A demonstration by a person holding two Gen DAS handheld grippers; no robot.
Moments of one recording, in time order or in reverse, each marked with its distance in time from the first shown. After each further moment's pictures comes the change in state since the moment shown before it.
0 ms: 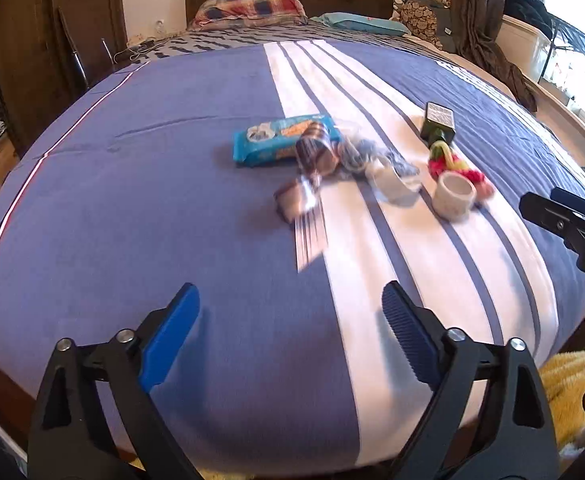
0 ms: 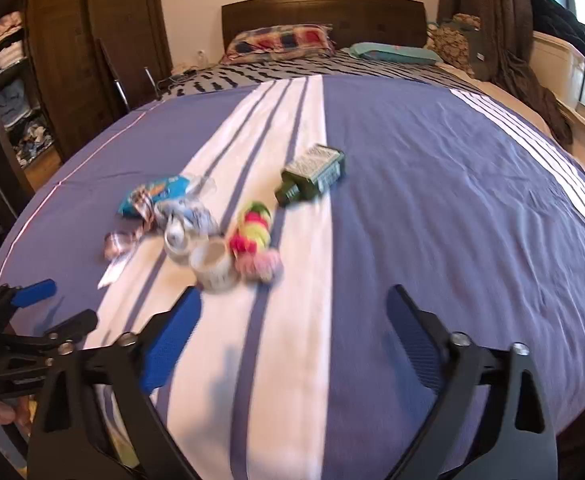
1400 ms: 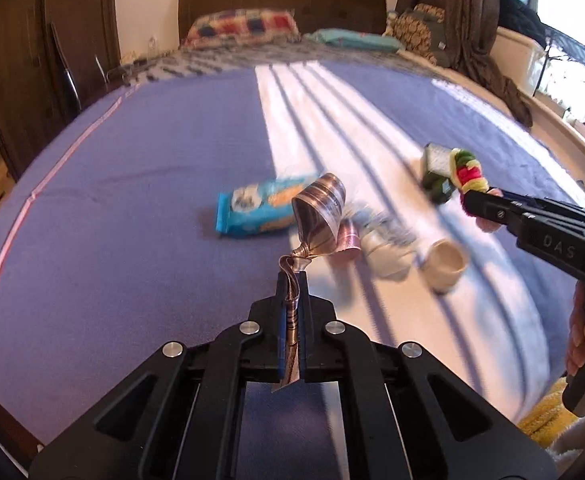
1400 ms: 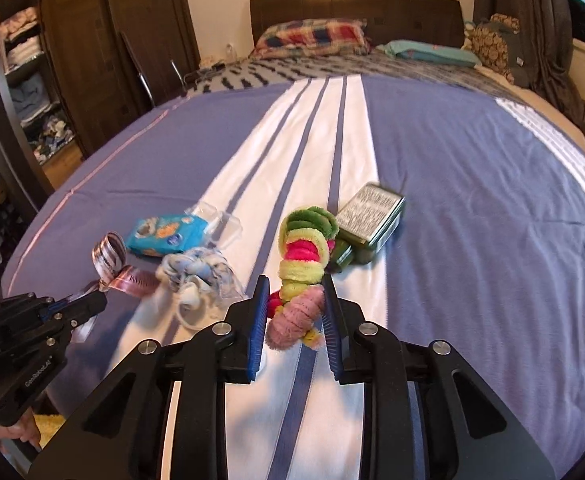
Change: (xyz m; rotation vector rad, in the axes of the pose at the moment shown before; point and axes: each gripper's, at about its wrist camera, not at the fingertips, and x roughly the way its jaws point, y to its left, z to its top) left arm -0.001 -0.007 0.044 0.018 -0.077 -0.023; right arm 0.038 0.014 0.047 -0.043 0.018 0.098
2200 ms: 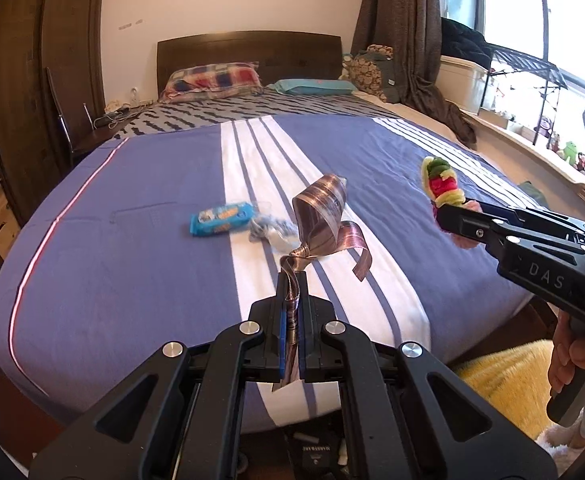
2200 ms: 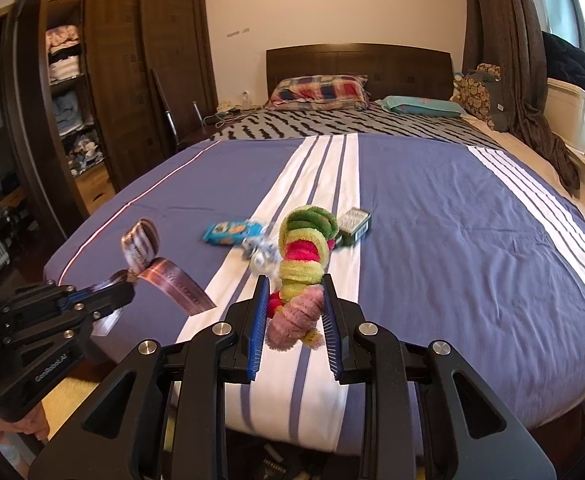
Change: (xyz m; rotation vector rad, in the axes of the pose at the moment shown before) left arm -0.150 -0.060 -0.065 0.062 -0.153 -0.090; right arm -0.163 0.027 -0.065 -0.043 -0.167 0.000
